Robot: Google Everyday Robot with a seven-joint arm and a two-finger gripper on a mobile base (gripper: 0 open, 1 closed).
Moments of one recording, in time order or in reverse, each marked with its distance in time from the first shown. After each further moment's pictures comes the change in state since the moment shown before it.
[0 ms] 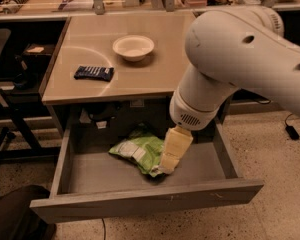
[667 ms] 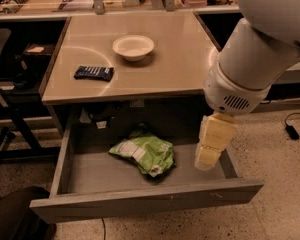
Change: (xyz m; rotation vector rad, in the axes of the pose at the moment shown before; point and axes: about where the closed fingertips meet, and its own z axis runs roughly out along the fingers) arm 0.038 0.005 -0.084 0.023 0.043 -0.061
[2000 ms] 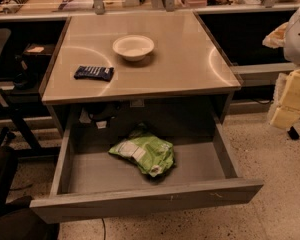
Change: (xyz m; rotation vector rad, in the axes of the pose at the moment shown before) arm 0.075 -0.053 -0.090 0.113 0.004 -0.003
